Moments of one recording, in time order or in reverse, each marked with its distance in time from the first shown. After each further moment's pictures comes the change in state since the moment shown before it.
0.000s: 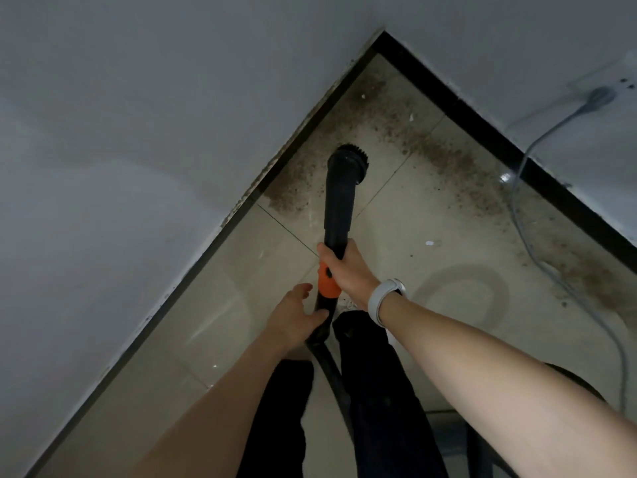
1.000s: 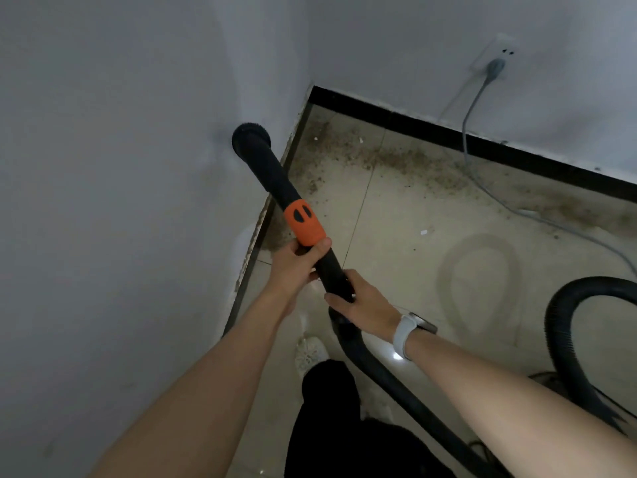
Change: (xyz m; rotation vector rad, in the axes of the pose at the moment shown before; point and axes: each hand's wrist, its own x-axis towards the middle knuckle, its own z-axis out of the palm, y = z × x) left_hand 0.016 0.022 -0.106 -0.509 -0.127 0.362; right_hand -0.053 0.033 0.080 -0.197 0.158 -0.228
